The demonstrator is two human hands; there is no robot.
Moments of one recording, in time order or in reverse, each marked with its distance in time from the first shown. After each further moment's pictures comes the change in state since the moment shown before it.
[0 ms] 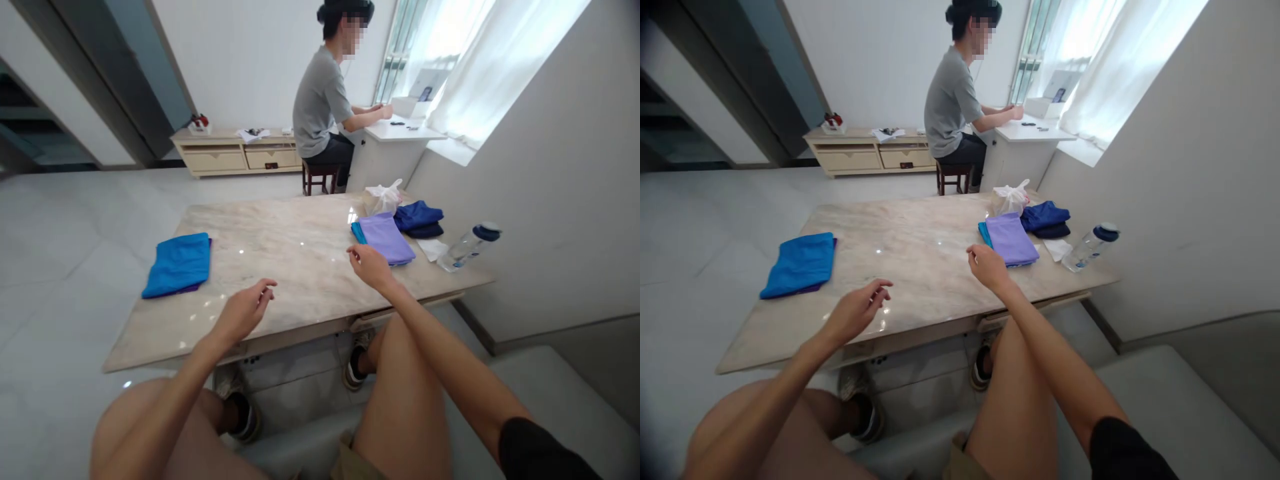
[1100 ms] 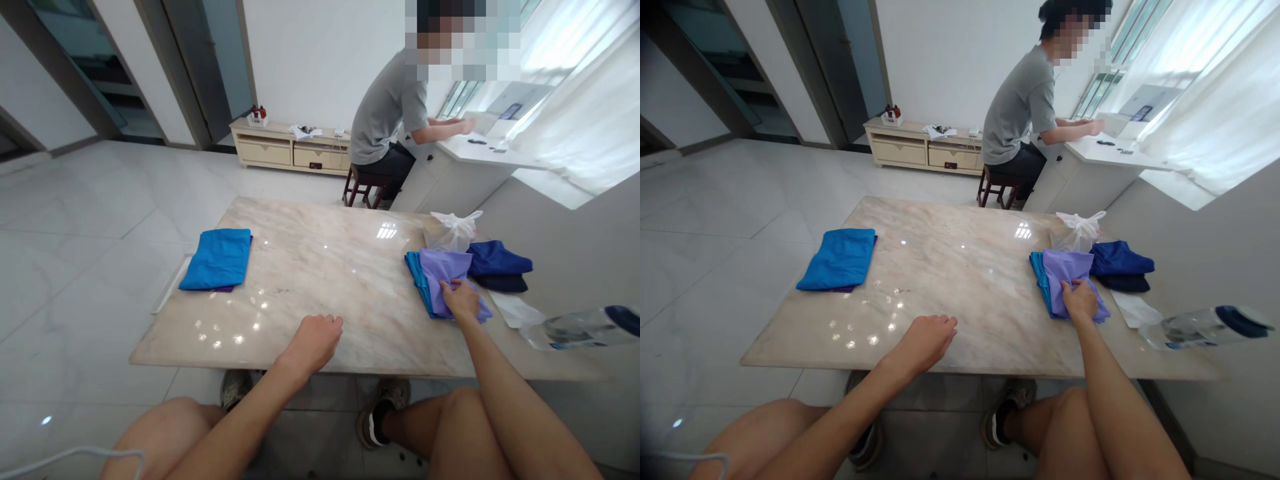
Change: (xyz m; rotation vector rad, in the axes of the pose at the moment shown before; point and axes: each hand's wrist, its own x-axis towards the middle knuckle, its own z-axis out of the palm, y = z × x) left_hand 0.041 0.022 0.053 0.281 -0.286 0.124; right_hand 0.071 0.172 0.039 -0.132 0.249 0.824
